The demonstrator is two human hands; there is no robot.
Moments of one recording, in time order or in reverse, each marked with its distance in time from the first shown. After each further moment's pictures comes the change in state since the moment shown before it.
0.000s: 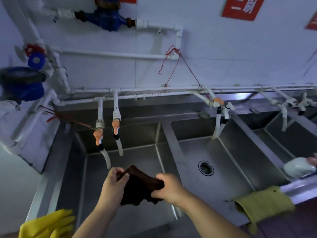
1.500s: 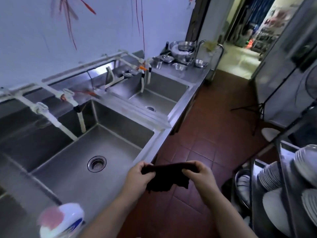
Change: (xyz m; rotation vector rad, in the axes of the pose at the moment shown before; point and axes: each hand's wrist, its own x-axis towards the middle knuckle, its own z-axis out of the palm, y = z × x) left_hand -0.221 0.035 0.999 0.278 -1.025 0.136; right_hand -0.361 0.658 -0.619 0.791 1.217 0.409
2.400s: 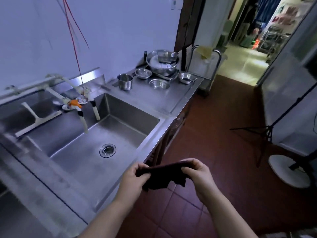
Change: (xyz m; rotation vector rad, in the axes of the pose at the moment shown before) left_hand 0.468 0.147 0.338 -0.036 0.119 0.077; right_hand 0.545 -0.076 -0.255 0.193 -0.023 0.067
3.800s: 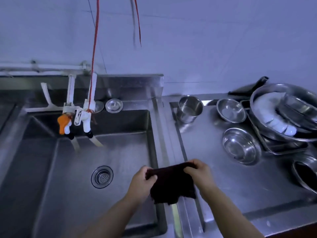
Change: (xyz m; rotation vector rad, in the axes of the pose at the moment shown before) left_hand 0.531 0.013 0.061 -0.029 0.646 -0.339; right_hand 0.650 -0.103 0.208 -0.646 -0.752 0.072
